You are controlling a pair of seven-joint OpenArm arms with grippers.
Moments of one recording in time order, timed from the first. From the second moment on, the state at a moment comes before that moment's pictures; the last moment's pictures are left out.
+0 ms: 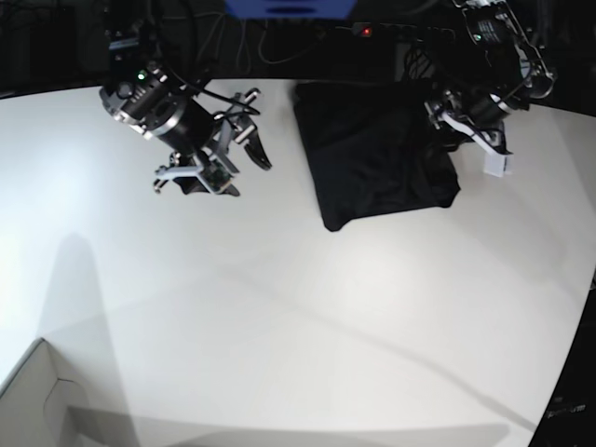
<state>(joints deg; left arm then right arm) 13.8 1.3 -38.1 90.0 -44.4 -37.8 64.4 -20.1 3.0 -0.8 111.9 -1.7 39.9 -32.0</state>
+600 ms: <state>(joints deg) 10.5 -0.1 -31.2 80.3 -47.3 -38.5 61.9 -21.5 3.0 -0.8 111.9 -1.7 39.9 -31.8</state>
